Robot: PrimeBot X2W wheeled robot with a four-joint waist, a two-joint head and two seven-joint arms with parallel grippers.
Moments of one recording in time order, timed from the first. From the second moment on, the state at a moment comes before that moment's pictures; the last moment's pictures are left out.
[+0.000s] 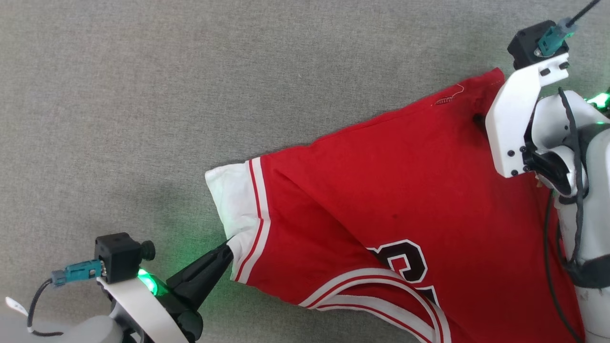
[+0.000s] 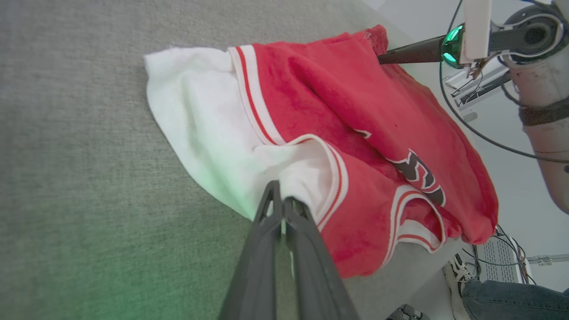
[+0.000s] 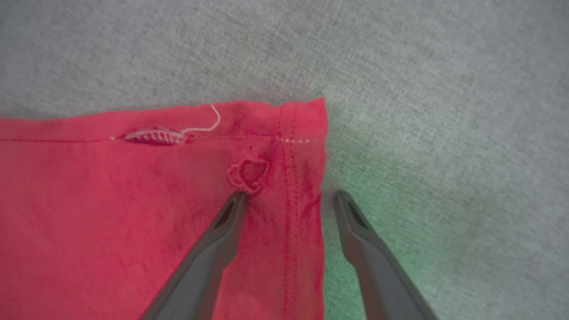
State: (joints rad) left arm -0.36 0.84 -0.94 -0.09 -1.19 -0.13 -0.26; right arm -0.67 -0.25 0.13 0.08 0.20 0.13 1.14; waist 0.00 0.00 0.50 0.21
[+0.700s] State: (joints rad) left arm -0.87 0.92 -0.76 0.10 -1.27 -0.13 -0.26; right arm -1.06 -0.08 -0.22 0.21 0.01 0.13 0.78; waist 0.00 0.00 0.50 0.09
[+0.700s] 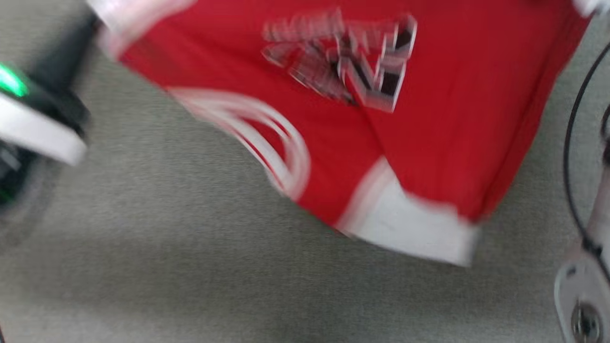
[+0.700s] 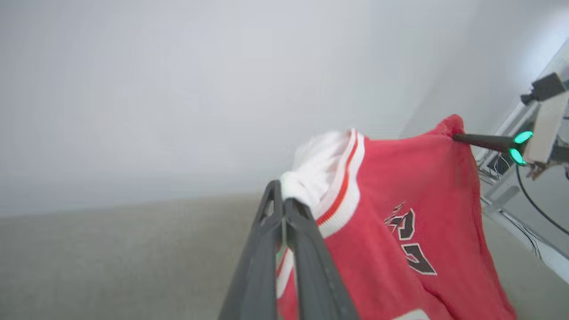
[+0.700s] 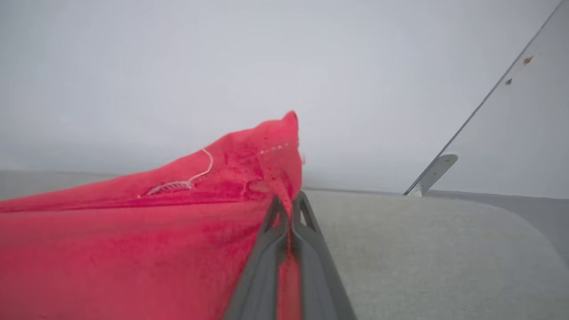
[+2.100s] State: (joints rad) left arm -0.24 0.83 -0.59 -0.22 -1.48 -0.13 -0.26; right arm -0.20 -0.05 -0.20 -0.18 0.24 0.13 0.64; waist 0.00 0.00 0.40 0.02
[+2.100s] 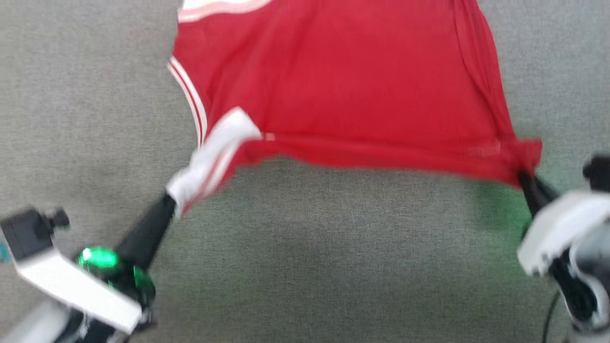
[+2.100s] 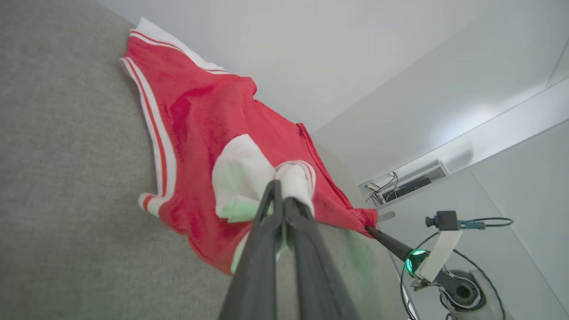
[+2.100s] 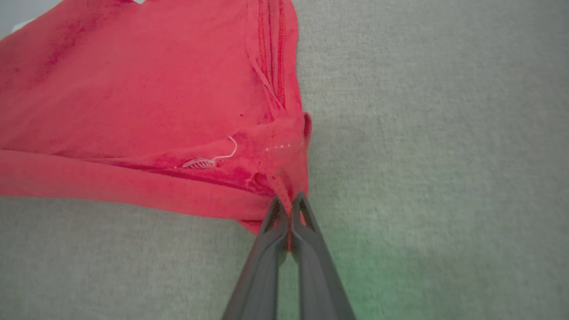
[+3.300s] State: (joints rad) left arm -0.56 0.99 -0.73 -0.19 -1.47 -0.13 -0.22; right arm -0.34 -0.05 -0.25 -0.14 0.32 0.13 0.63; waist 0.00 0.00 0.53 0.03
